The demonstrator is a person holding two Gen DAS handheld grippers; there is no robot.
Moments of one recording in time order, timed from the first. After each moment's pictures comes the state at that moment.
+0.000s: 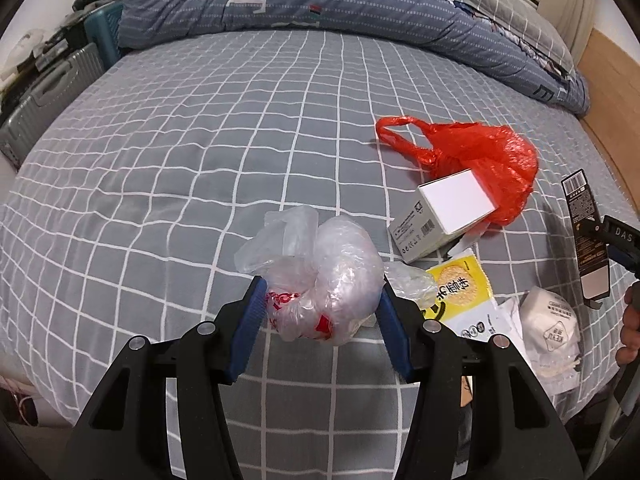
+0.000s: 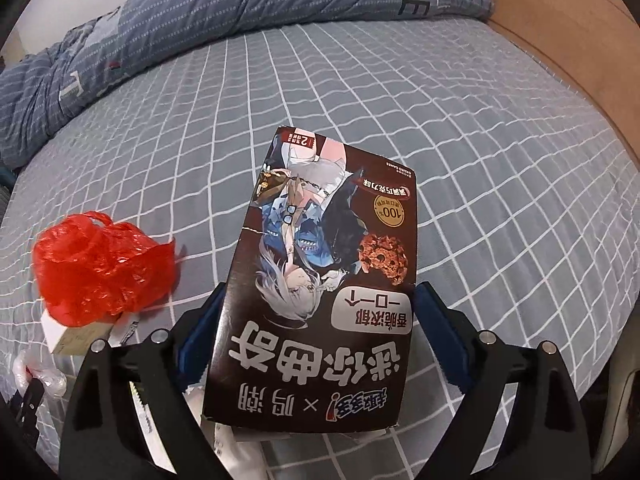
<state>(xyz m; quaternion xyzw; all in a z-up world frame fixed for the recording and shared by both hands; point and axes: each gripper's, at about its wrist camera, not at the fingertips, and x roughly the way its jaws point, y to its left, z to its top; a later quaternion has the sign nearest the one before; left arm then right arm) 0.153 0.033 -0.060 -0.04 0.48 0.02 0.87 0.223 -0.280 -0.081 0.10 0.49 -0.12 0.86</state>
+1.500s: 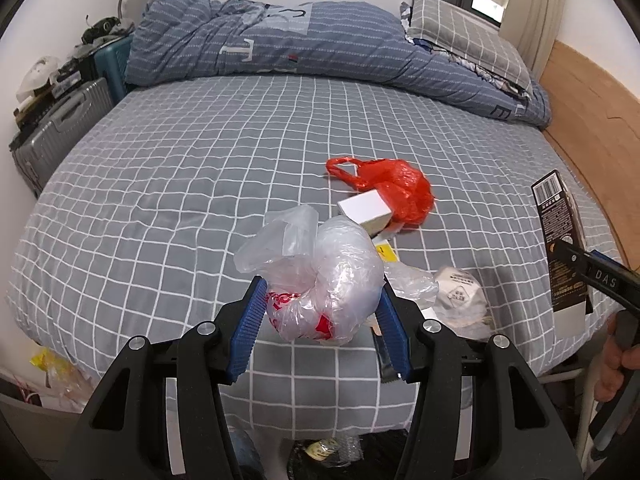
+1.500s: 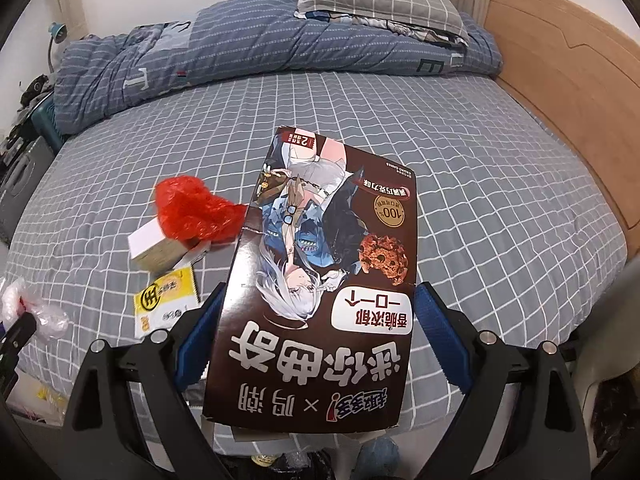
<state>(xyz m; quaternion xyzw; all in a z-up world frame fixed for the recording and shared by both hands) 0.049 -0.003 0.047 -0.04 0.44 0.00 0.90 0.089 -0.238 0.021 0.04 0.44 -0.08 0.90</state>
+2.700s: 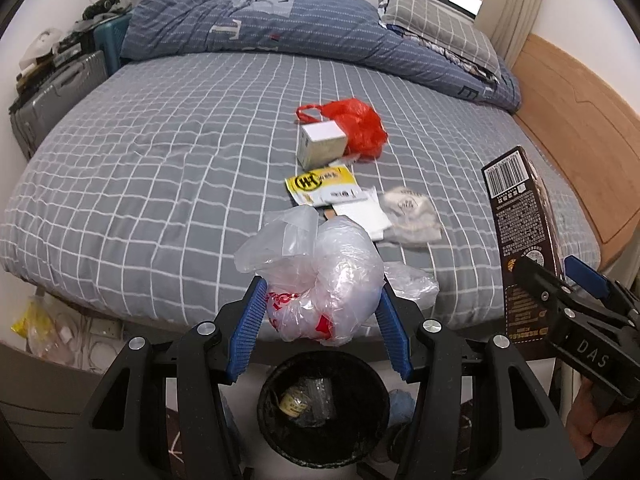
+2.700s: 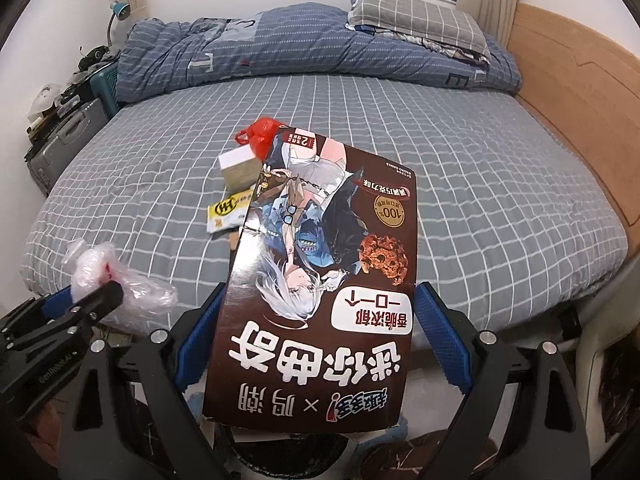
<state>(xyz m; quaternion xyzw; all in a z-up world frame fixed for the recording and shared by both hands) -0.083 -0.031 0.023 -0.06 0.45 -0.04 0.89 -0.075 -0.172 0.016 0.01 0.41 -0.02 0.91</state>
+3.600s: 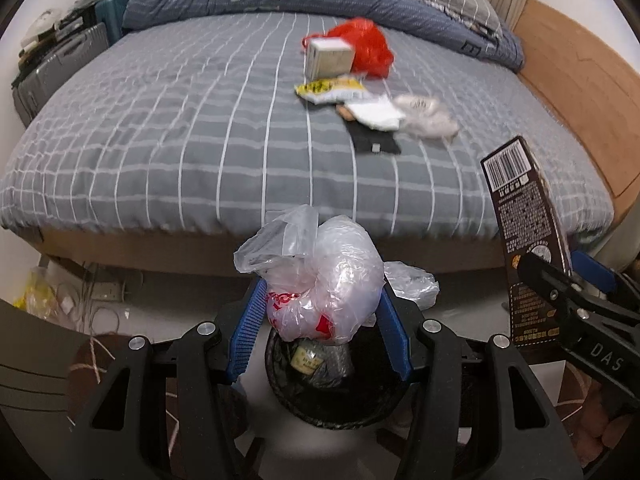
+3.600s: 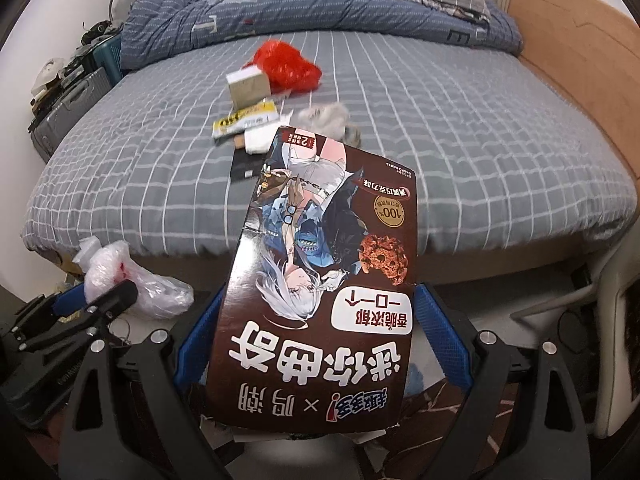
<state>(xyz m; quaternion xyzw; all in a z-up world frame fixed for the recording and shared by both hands) -0.158 -0.030 -0.071 -0.04 0.50 -0.04 0.87 -0.151 -0.162 -0.079 0.03 0.46 -0.01 0.89</state>
